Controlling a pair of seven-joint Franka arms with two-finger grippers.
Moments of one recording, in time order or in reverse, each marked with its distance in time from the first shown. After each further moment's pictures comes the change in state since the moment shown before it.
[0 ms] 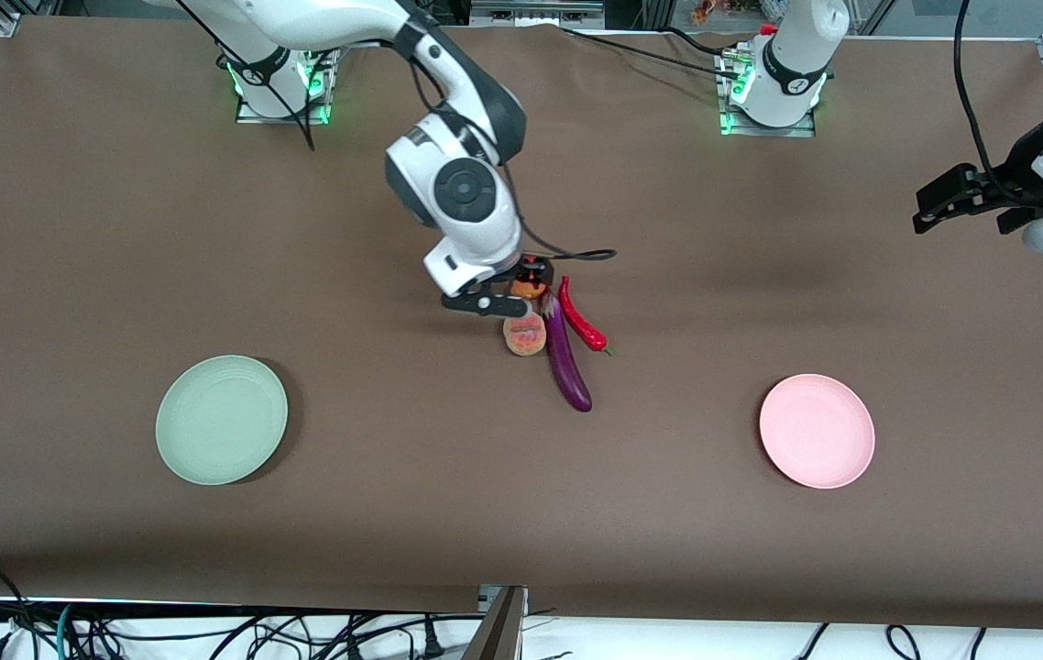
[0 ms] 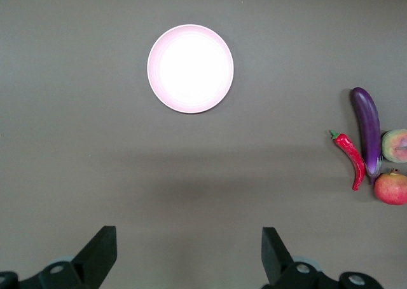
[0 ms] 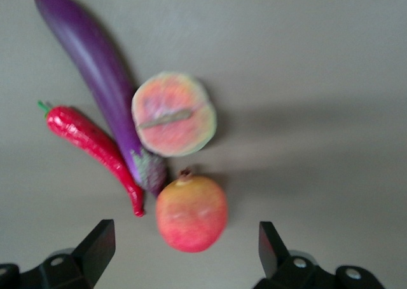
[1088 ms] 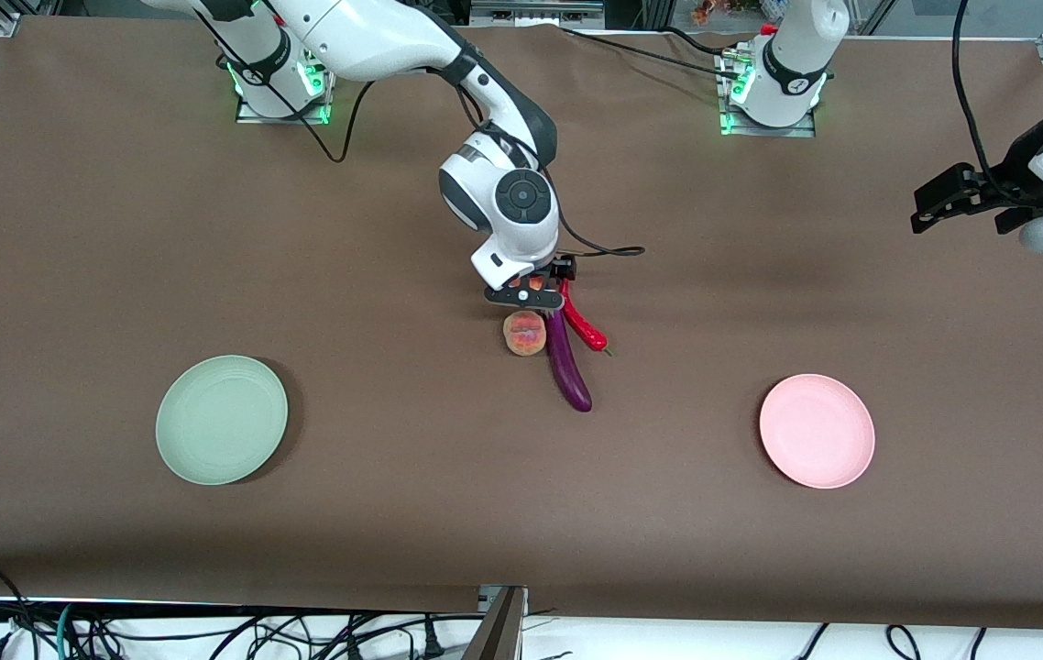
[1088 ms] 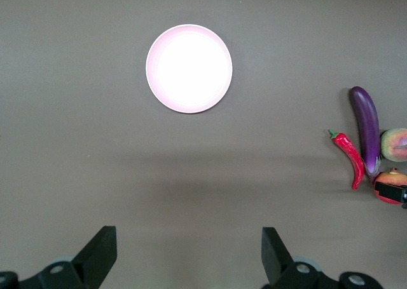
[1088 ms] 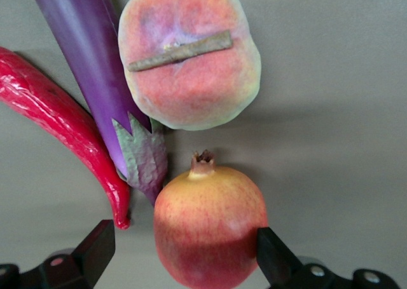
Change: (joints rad) left arm 0.000 0.000 -0.004 0.000 0.000 0.000 0.000; right arm 0.077 0.123 -0.006 0.000 -0.063 0.086 0.048
